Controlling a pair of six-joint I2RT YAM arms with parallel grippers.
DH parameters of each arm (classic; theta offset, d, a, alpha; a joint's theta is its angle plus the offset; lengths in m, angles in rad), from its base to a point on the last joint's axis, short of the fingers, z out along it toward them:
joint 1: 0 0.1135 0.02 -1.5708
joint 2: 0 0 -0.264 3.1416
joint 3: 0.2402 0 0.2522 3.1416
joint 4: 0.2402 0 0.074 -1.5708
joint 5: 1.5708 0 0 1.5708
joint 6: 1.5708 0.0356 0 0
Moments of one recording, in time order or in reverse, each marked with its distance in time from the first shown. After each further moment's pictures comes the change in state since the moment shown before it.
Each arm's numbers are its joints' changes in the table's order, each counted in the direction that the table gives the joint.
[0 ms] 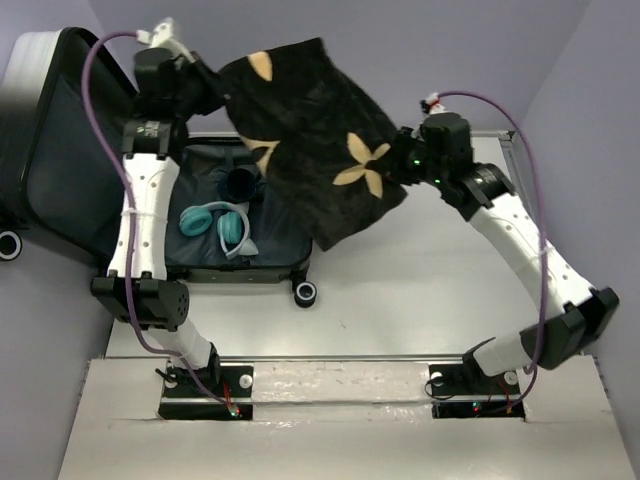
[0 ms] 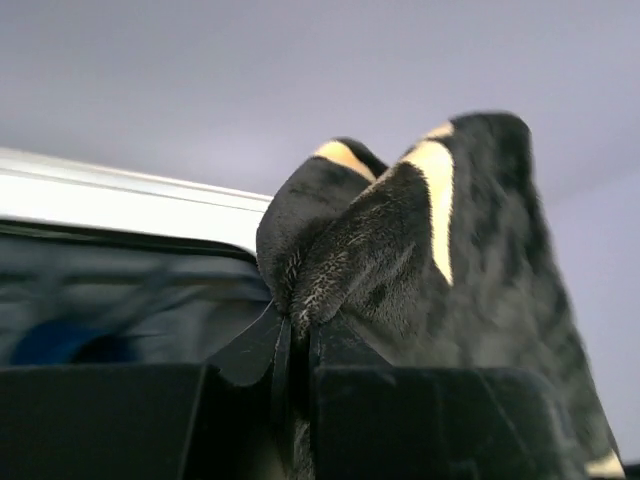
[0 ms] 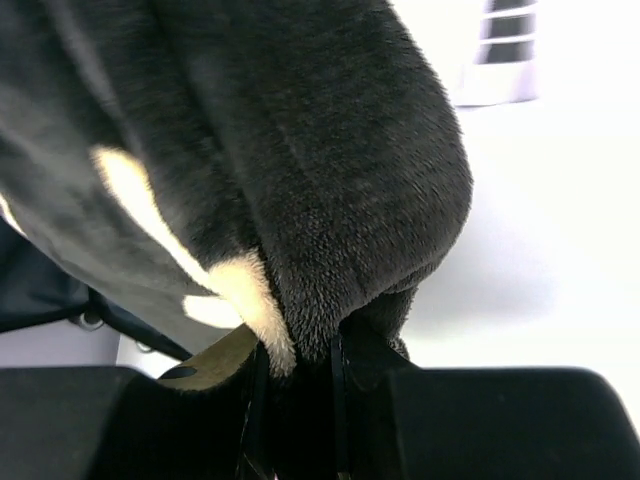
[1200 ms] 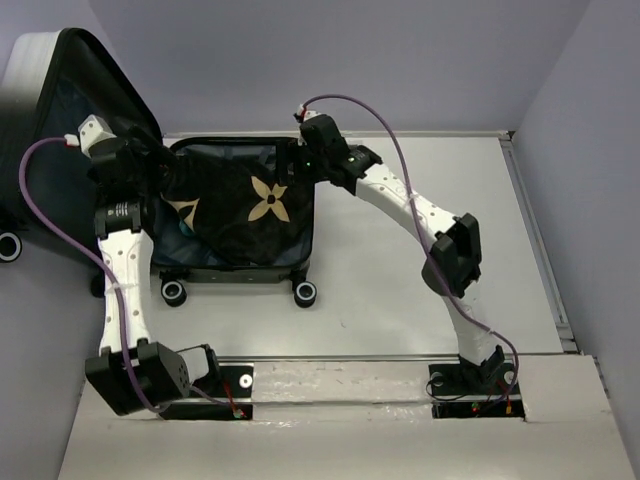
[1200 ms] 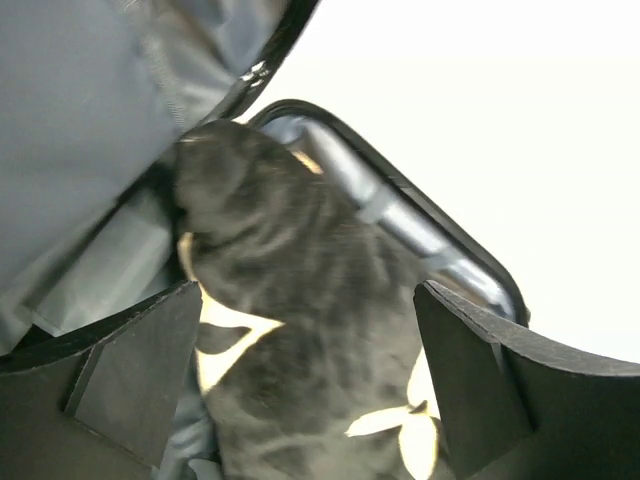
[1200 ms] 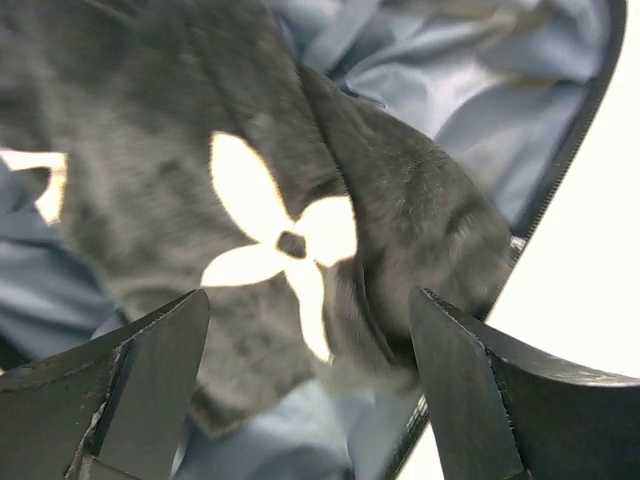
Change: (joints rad) left arm 0.410 -0.434 -0.755 -0.146 -0.275 -0.010; right arm 0.306 0.855 0.684 -0.010 -0.011 -0.164
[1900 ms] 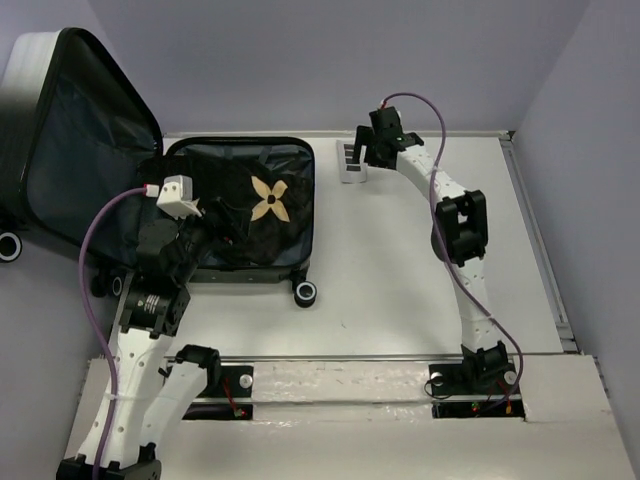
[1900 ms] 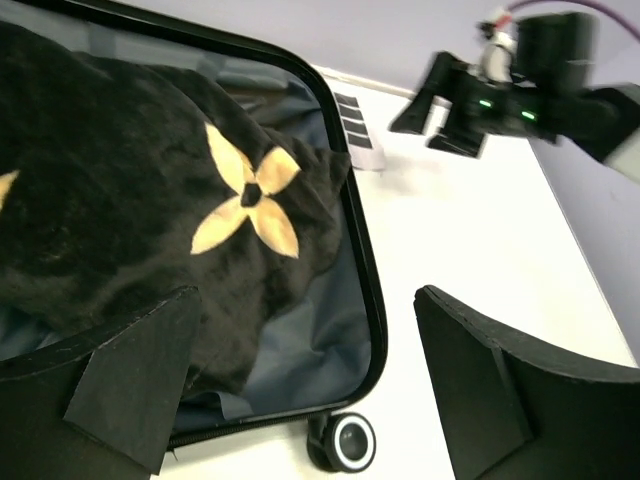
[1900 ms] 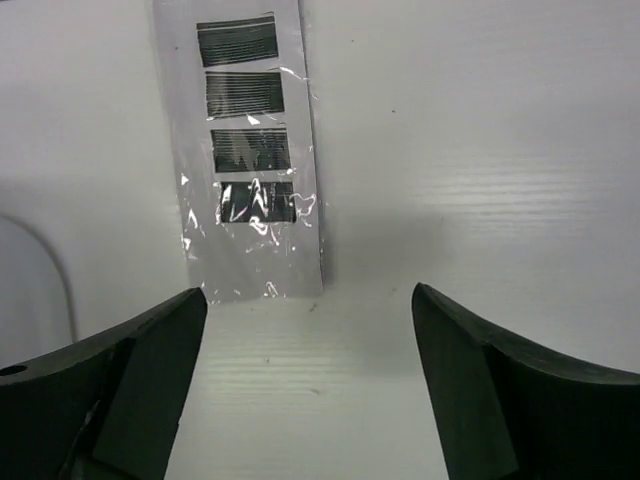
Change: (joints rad) left arm -0.431 -0.563 -0.427 -0.044 0.158 0.126; right arm -0.381 0.153 -0.002 0.005 0.166 -0.042
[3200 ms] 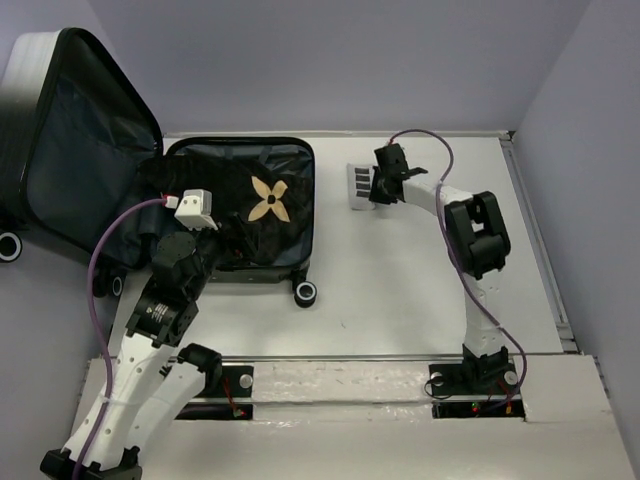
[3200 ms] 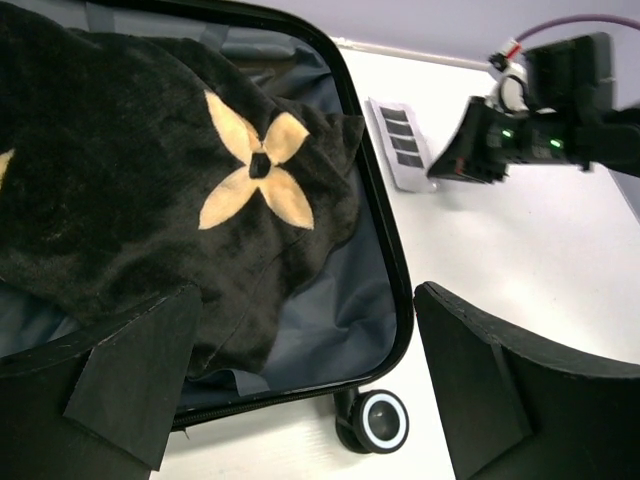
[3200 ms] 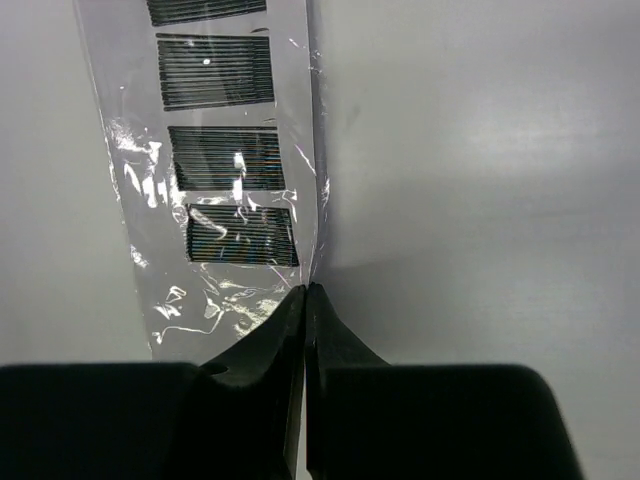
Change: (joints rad) left arm -0.201 -0.076 -0.109 -0.019 -0.183 0.084; right arm 0.012 -0.117 -0.476 -0.257 -0.006 0.087
